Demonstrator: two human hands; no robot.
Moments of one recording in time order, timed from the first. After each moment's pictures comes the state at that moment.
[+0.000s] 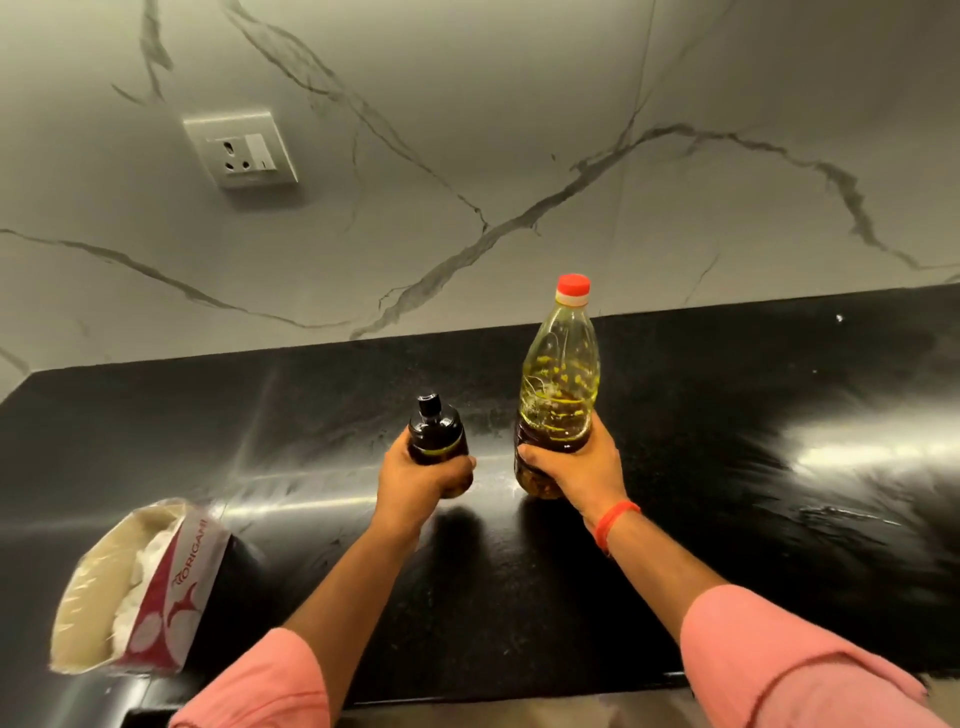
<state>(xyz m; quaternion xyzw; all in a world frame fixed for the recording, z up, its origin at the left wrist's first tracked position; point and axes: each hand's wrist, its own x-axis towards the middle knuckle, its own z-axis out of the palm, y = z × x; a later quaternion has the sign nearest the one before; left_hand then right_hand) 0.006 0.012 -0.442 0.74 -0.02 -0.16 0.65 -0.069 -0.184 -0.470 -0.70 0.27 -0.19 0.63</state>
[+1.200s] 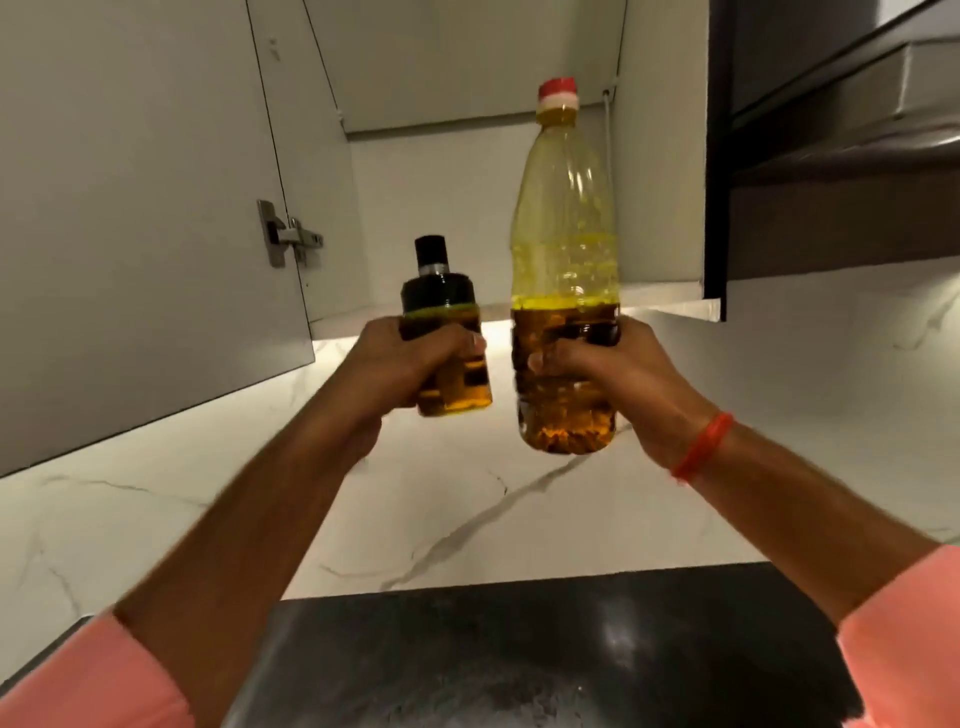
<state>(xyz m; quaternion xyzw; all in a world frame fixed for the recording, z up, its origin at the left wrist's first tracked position) -0.011 0.000 -0.027 0.73 -0.32 0.04 0.61 -0.101 -0.208 -0.056 -0.73 -0.06 -0.31 0.60</state>
